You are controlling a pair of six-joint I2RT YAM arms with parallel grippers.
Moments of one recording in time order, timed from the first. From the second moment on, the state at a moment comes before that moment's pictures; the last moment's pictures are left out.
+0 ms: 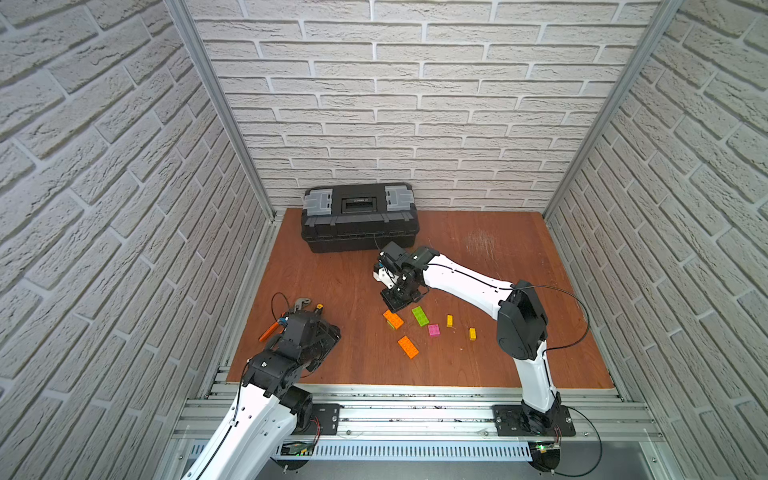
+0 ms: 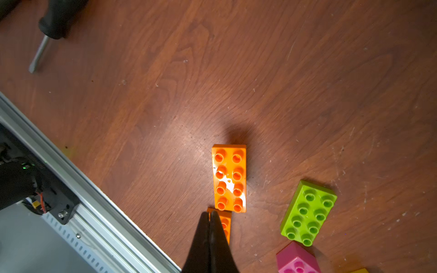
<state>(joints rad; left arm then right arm) -0.39 0.54 0.52 -0.89 0.01 -1.20 0.79 2.10 1.84 -1.10 -0.18 0.22</state>
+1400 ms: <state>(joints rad) -0.39 0.54 0.52 -0.87 0.01 -1.19 0.81 2.18 1.84 -1.16 -0.07 0.20</state>
